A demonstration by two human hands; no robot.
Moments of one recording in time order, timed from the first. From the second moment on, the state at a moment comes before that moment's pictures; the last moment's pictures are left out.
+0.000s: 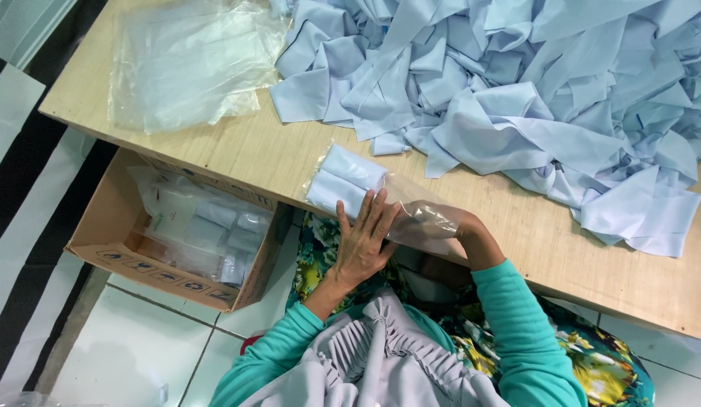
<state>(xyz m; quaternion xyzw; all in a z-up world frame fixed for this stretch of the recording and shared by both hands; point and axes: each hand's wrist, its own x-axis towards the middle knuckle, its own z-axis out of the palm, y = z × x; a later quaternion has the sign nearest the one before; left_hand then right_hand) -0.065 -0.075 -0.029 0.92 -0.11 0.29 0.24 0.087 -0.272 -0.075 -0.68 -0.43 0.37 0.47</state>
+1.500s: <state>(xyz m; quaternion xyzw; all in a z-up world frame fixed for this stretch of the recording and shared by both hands) 0.032 0.006 0.116 0.76 -0.12 -0.21 0.60 -0.066 -0.272 0.015 -0.70 -0.09 0.22 0.67</state>
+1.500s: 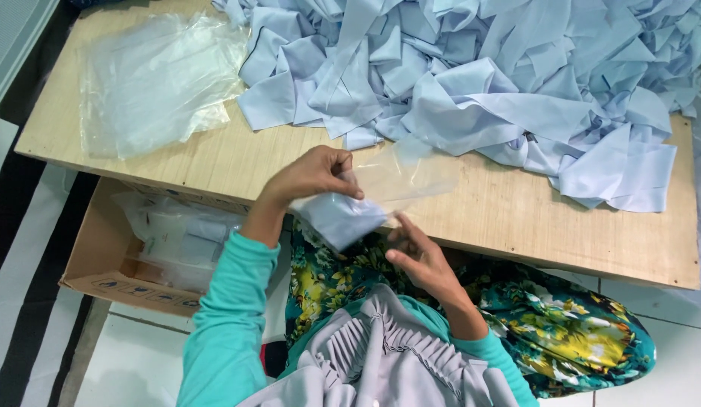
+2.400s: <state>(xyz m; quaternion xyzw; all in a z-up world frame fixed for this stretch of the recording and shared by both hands) 0.050 -0.052 0.101 0.67 -0.10 0.09 0.73 0.022 -0.277 0.101 -0.69 -0.12 -0.12 0.70</state>
